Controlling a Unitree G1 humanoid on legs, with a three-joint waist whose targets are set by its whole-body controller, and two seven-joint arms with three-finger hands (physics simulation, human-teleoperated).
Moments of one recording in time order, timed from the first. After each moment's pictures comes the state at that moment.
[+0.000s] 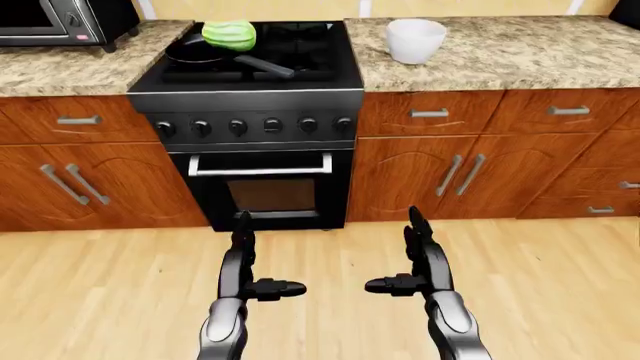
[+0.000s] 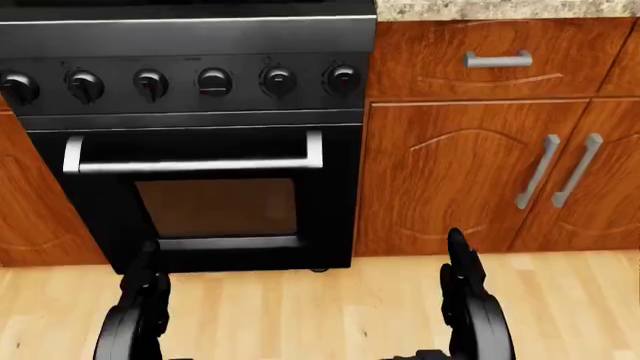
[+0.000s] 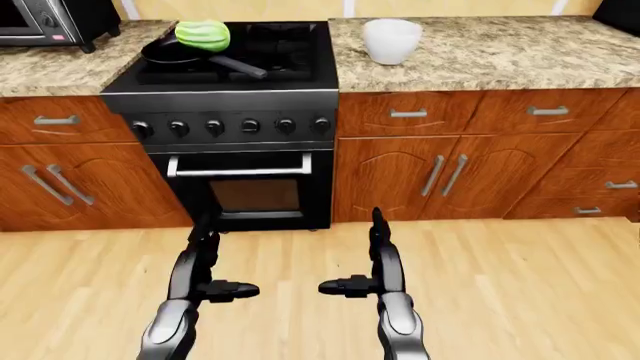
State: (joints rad) left arm 0.03 0.02 0.04 0.09 -0.01 0.06 -0.04; right arm 0.03 -0.01 -0.04 0.09 0.01 0.06 0.04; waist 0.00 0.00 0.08
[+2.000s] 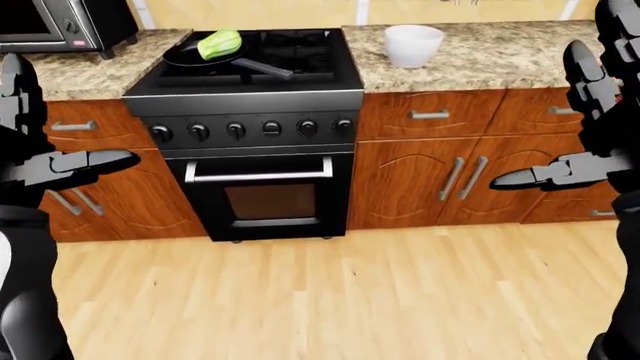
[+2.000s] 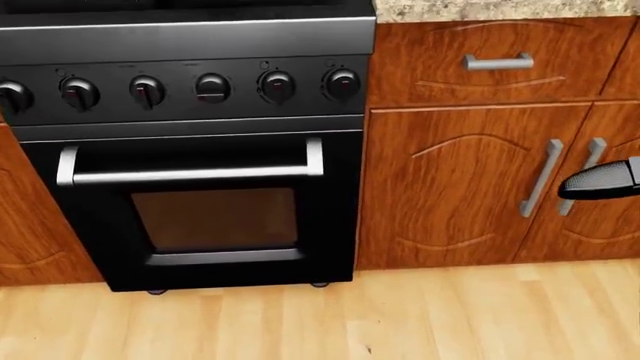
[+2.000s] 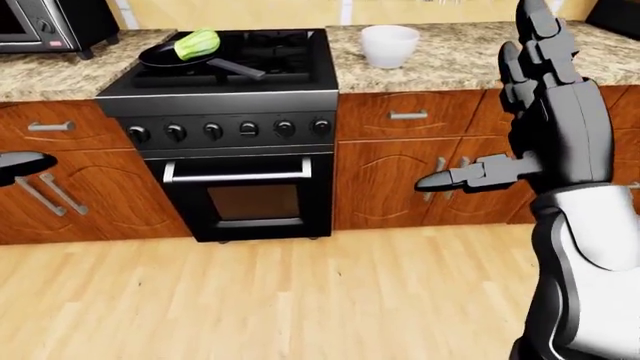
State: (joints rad) left arm -0.34 0.54 0.57 -0.38 -0.53 0.37 0.03; right arm -0.39 -0.52 -0.47 -0.62 0.16 0.63 0.27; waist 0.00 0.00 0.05
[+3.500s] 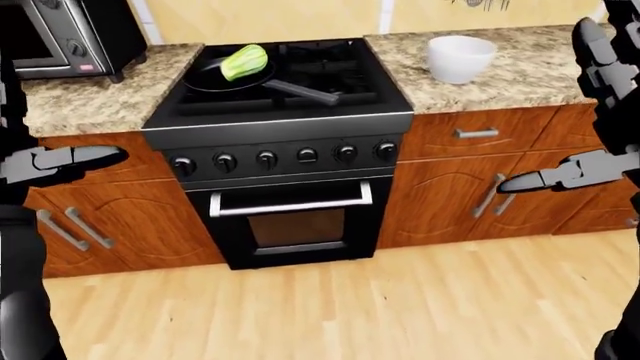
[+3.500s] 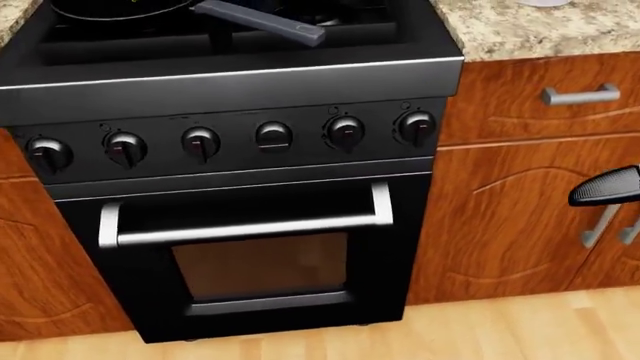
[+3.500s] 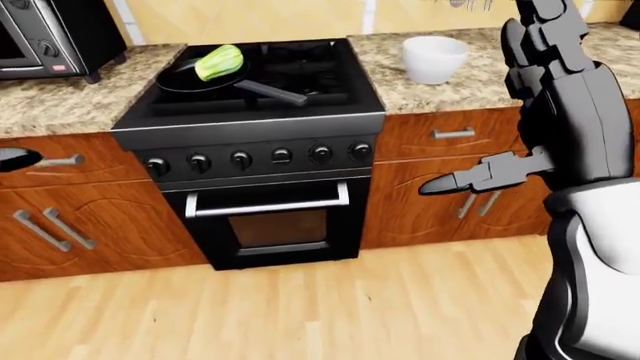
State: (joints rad) left arm -0.34 0.56 0.57 -0.36 -0.55 0.30 0.03; right arm -0.42 -0.55 -0.48 -0.64 0.10 0.57 0.38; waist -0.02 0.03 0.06
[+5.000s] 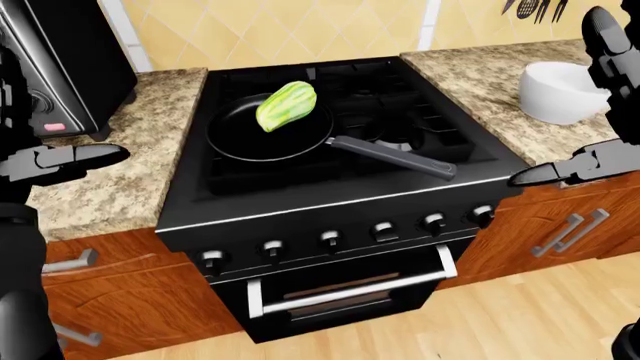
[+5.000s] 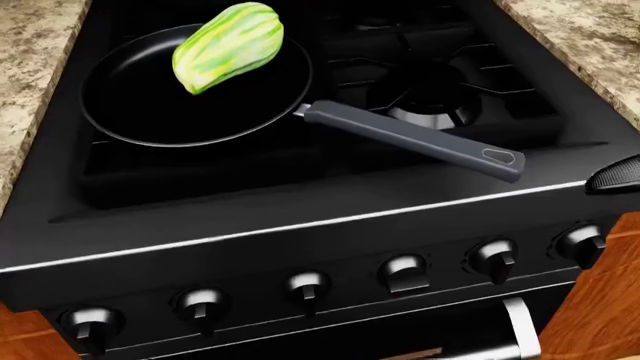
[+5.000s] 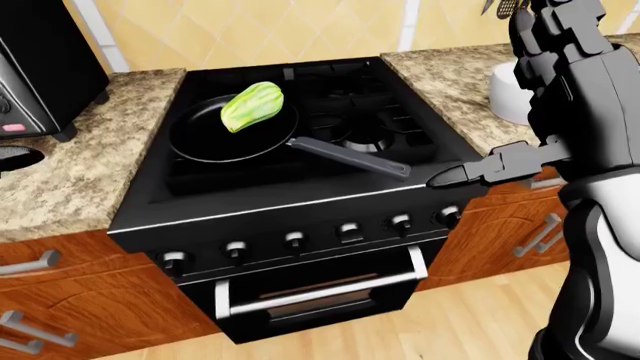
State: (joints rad) left arm -0.35 0.58 0.57 -0.36 -0.57 0.33 0.04; right arm -0.45 -0.61 -0.50 -0.63 0.15 0.63 0.38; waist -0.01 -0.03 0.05
